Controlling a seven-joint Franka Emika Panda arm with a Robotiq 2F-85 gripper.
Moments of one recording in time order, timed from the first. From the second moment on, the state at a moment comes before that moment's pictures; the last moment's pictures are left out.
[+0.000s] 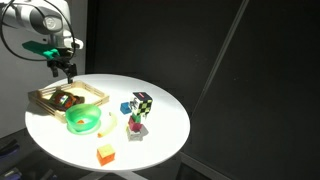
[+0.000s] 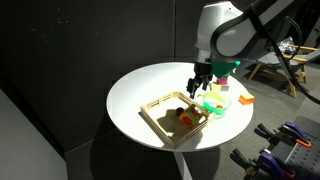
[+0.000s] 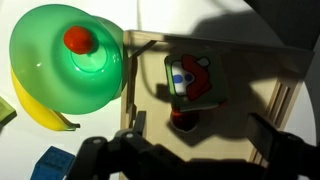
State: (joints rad) arm 0.14 0.12 0.11 -2.35 -0.05 2.52 0.21
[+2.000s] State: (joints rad) arm 0.21 0.32 0.06 -2.35 -0.17 2.72 0.15
